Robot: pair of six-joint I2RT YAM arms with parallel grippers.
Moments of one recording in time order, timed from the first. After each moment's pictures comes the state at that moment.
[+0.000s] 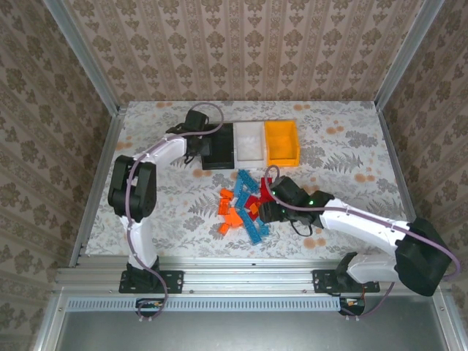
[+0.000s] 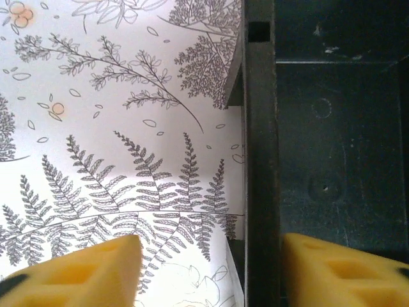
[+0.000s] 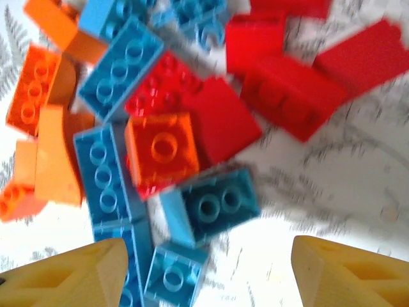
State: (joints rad) left arm -0.40 1.96 1.46 -0.53 -0.15 -0.33; right arm 0.80 1.23 0.73 -0.53 0.05 0.60
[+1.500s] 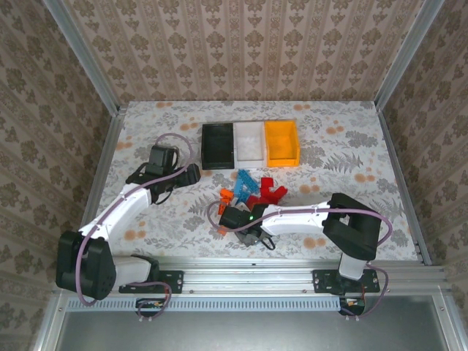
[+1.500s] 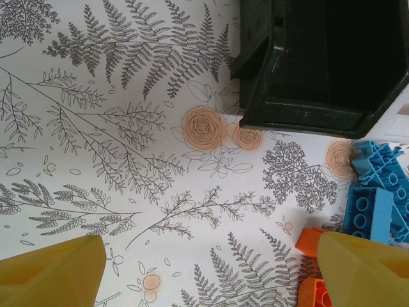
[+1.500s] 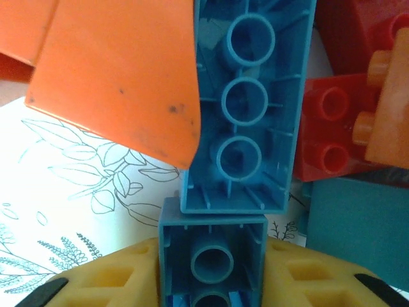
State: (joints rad) left arm -0.34 1.24 0.82 -0.46 0.05 -0.44; right arm 1.13 1.76 1.04 -0.68 0.29 0.52
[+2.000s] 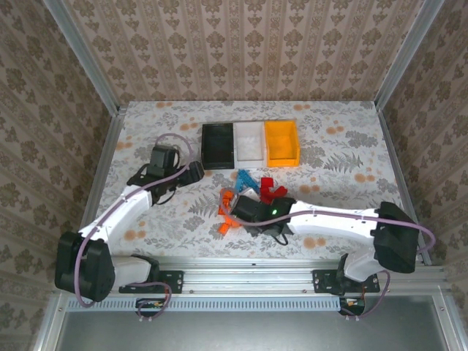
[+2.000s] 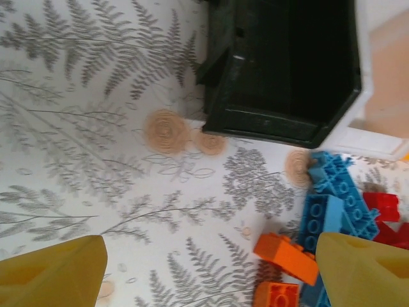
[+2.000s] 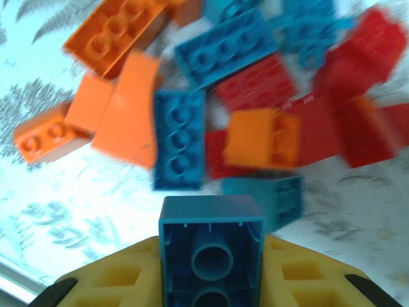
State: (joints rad) left arm -0.38 1.23 0.79 -0.37 0.10 -0.55; right arm 1.08 1.47 1.04 -0.75 0.37 0.48
